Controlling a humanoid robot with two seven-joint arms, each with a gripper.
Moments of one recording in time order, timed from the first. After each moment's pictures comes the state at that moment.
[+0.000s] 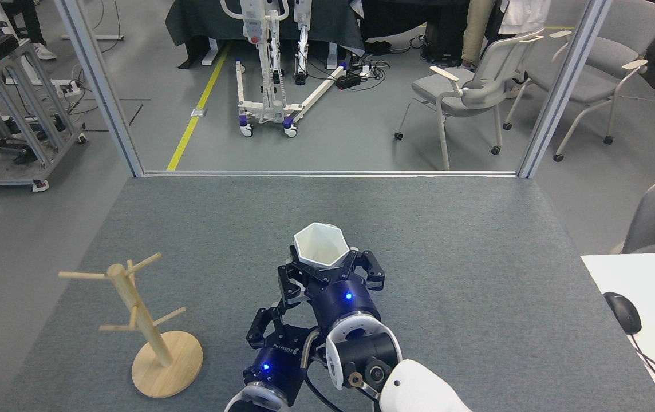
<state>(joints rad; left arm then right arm) -0.11 -0.04 -0.43 -1.51 -1.27 0.07 0.06 -0.53 -0.04 0.90 -1.67 1.24 0.72 0.52</state>
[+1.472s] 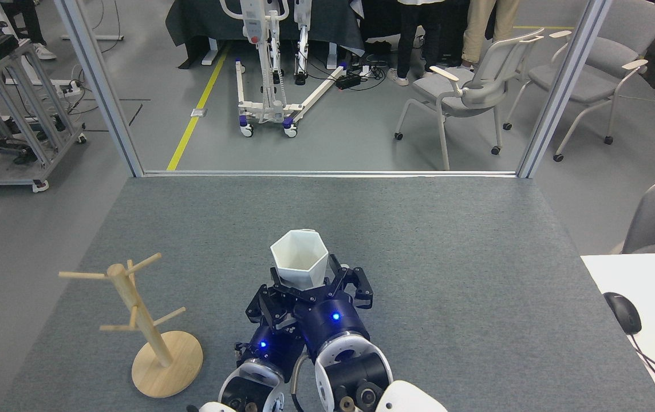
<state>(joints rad) -0.20 -0.02 -0.43 -1.47 -1.27 0.08 0.07 -0.48 -0.03 0.95 -1.70 1.24 0.72 0.52</state>
